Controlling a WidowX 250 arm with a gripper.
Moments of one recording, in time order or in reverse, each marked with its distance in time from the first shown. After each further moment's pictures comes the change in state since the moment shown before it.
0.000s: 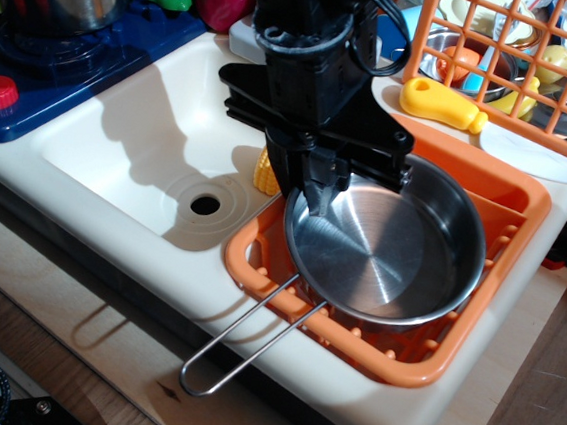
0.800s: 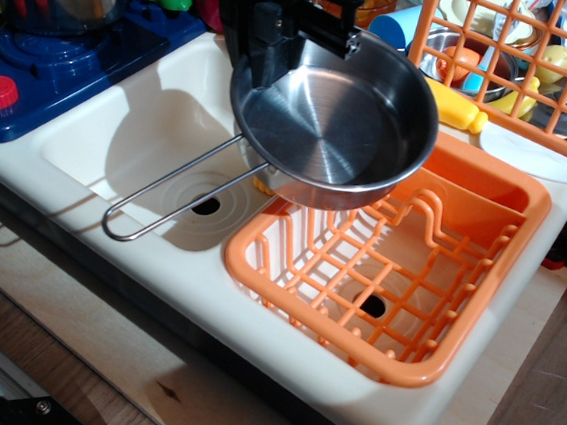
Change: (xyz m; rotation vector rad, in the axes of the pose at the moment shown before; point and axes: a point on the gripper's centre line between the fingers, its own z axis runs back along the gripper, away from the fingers) arm 0.017 0.062 0.043 0.111 -0.003 -0.084
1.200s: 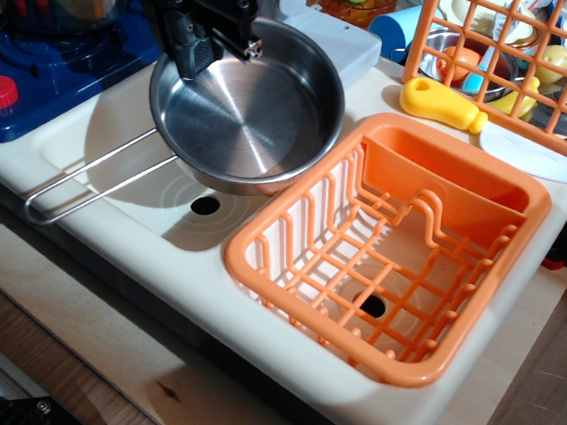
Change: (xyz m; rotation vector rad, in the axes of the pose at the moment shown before) arm -0.007 0.046 -0.008 0.045 -0.073 -0.068
